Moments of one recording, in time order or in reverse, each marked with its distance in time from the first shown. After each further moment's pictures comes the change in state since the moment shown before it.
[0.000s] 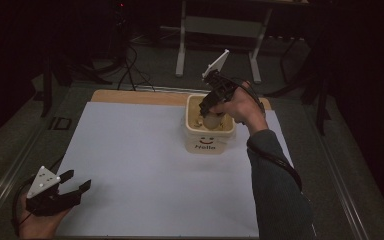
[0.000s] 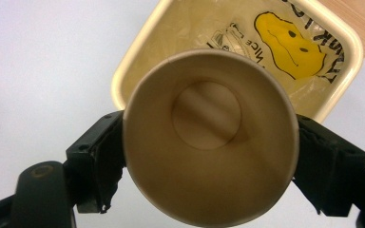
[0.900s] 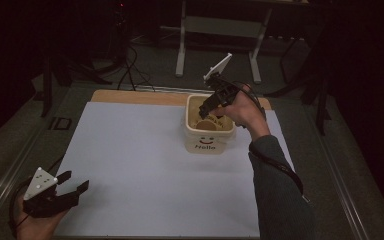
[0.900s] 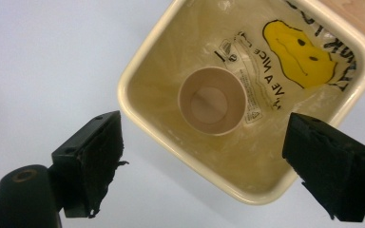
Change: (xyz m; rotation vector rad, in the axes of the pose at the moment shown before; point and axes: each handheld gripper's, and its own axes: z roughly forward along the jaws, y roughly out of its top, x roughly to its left) left arm 0.001 -0.002 -0.004 -0.003 0.010 -0.003; right arm -0.002 -0.010 0.003 -0.062 0.037 -0.021
